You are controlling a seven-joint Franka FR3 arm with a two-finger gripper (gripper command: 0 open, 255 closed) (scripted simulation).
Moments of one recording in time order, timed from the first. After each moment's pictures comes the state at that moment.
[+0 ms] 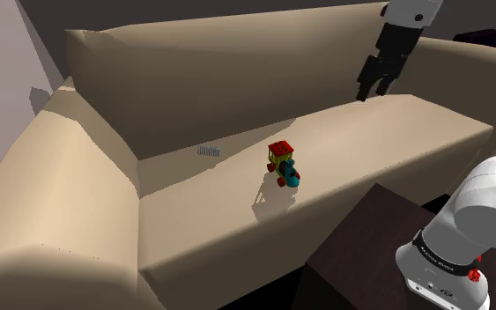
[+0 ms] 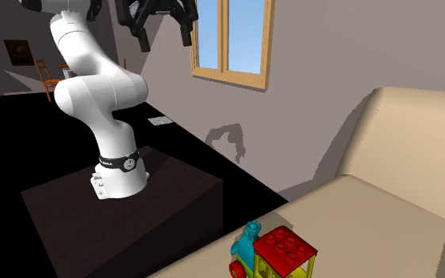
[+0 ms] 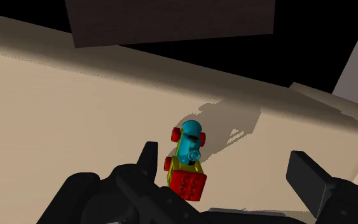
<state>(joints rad) -0.02 -0.81 -0.05 -2.33 0.08 1.58 0.07</state>
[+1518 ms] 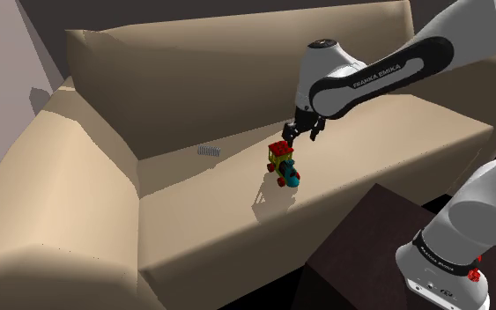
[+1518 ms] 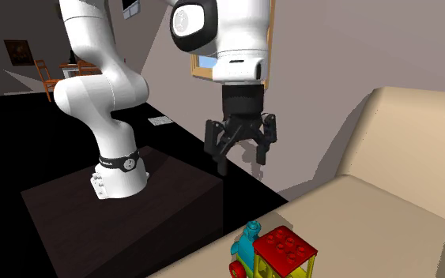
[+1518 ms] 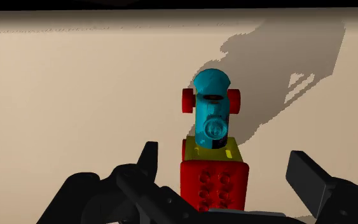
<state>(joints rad) -0.12 -0.23 0.21 -2.45 -0.07 2.32 0.49</state>
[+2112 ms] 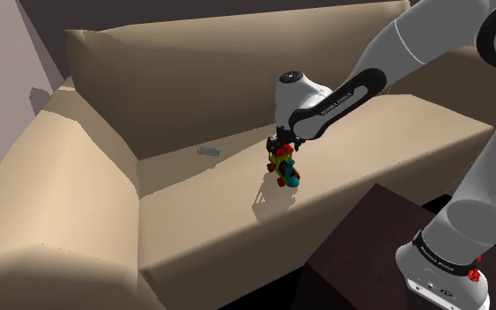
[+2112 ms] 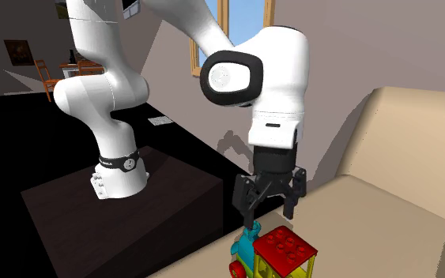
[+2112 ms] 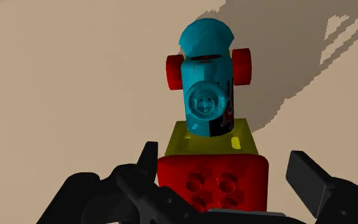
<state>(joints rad) -0.15 0.13 0.23 -2.29 -0.34 2.47 0.81</state>
